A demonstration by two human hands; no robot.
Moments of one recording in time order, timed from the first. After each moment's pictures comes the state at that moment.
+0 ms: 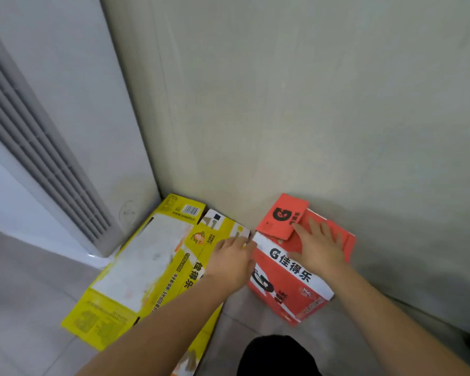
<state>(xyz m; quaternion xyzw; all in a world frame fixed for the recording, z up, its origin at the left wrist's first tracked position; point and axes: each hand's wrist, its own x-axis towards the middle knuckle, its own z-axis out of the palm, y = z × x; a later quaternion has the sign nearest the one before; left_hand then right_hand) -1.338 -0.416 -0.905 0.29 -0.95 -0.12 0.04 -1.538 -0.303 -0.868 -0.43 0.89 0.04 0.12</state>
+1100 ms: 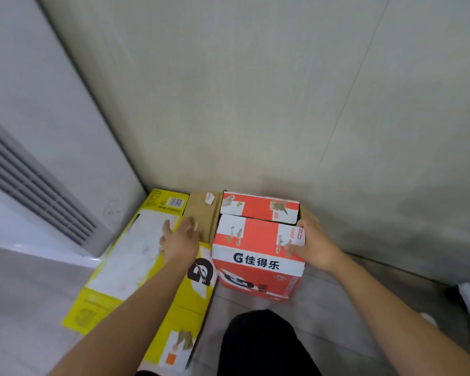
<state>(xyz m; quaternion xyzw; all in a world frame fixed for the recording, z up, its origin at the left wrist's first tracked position) -1.322 -0.441 -0.920 0.60 -0.73 -0.31 0.11 -1.565 -0.220 -0.878 -0.42 0.84 -0.25 0.24</state>
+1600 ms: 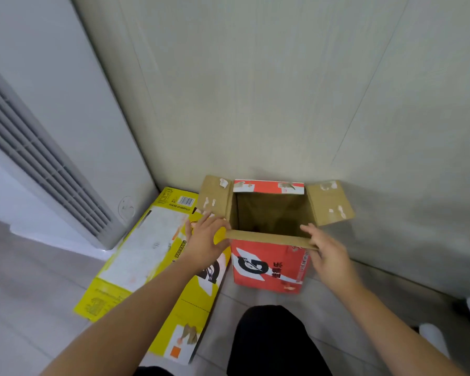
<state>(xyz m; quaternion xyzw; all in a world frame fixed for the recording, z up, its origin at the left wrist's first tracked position) -1.310 -0.415 -0.892 0.34 -0.89 -0.27 0.12 -1.528 -0.183 -0.871 -0.47 0.80 -0.35 0.09</state>
